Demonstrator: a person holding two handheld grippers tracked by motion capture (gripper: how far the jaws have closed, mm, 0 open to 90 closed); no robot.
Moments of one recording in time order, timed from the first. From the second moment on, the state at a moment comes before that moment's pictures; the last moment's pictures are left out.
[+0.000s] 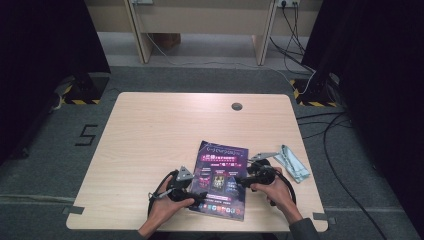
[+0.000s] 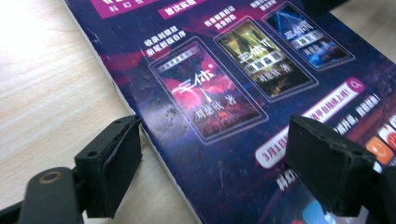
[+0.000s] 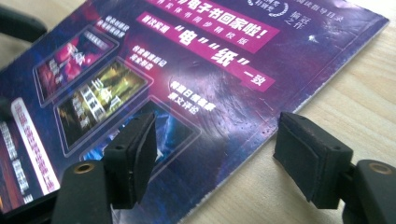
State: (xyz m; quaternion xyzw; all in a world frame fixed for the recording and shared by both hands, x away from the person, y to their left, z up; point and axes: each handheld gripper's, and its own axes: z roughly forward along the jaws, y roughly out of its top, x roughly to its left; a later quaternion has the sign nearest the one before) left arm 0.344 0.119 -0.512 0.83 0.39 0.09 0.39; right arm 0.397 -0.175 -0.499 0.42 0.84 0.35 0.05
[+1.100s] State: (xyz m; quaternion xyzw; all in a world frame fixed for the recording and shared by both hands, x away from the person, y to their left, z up) left arm 0.323 0.111 -0.507 0.83 0.39 0.03 0.39; right arm 0.396 -0.186 -0.506 0.50 0.77 0.40 0.05
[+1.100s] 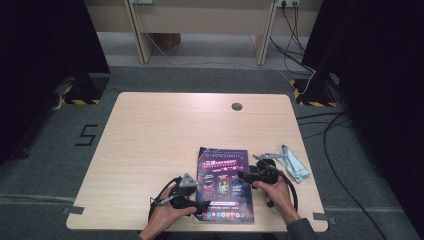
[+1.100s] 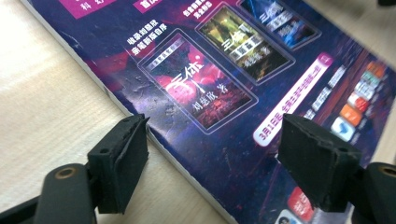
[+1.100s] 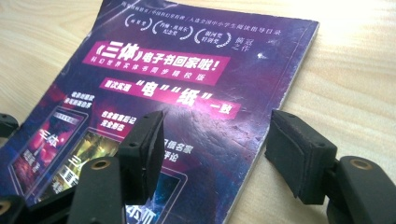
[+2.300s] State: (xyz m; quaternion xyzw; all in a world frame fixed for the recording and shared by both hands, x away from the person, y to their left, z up) left arm 0.319 0.105 -0.507 0.84 0.37 0.05 0.38; right arm 0.389 -0.197 -0.487 0.53 0.71 0.47 0.00
